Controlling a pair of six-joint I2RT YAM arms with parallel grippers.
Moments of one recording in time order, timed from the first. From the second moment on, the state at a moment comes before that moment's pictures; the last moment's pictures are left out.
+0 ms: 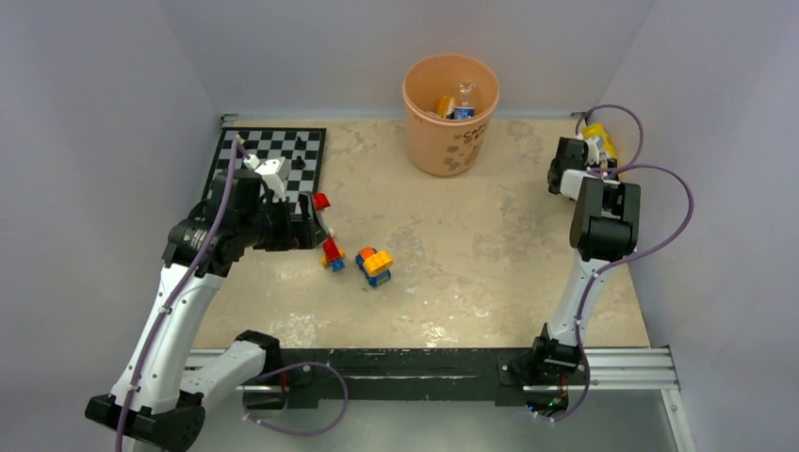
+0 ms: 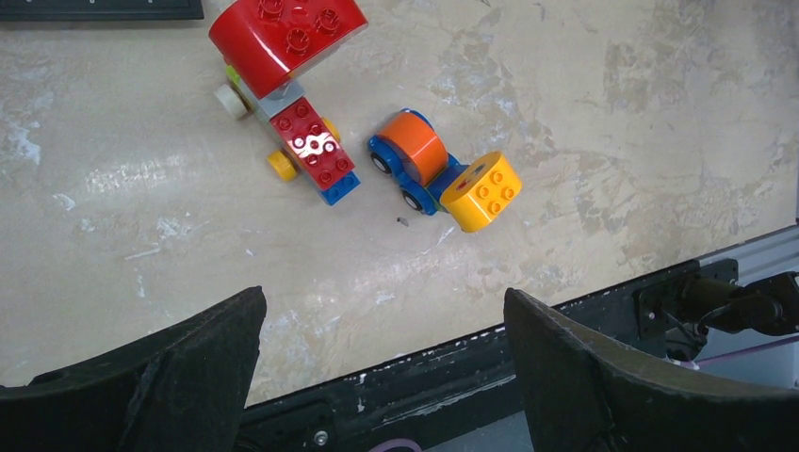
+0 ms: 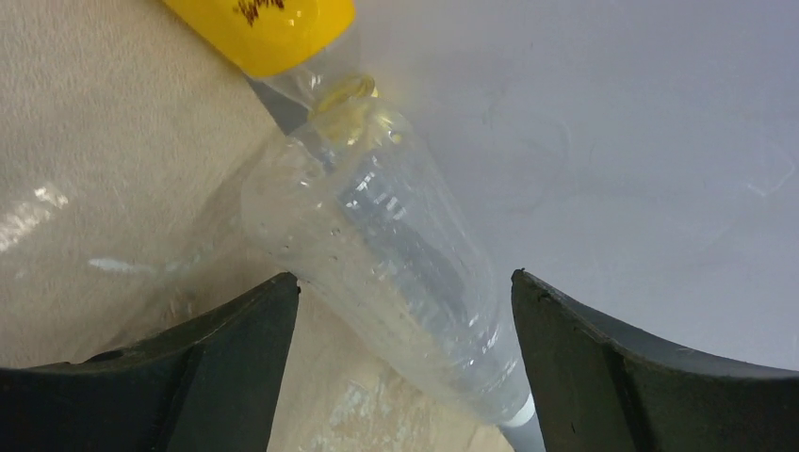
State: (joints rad) left arm -0.28 0.94 1.24 -1.08 0.17 -0.36; right arm -0.18 2.12 1.34 0.02 1.00 -0.27
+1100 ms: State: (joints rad) left arm -0.28 0.95 1.24 -1.06 0.17 -0.36; right arm -0.23 1.86 1.52 -0.39 0.62 0.04
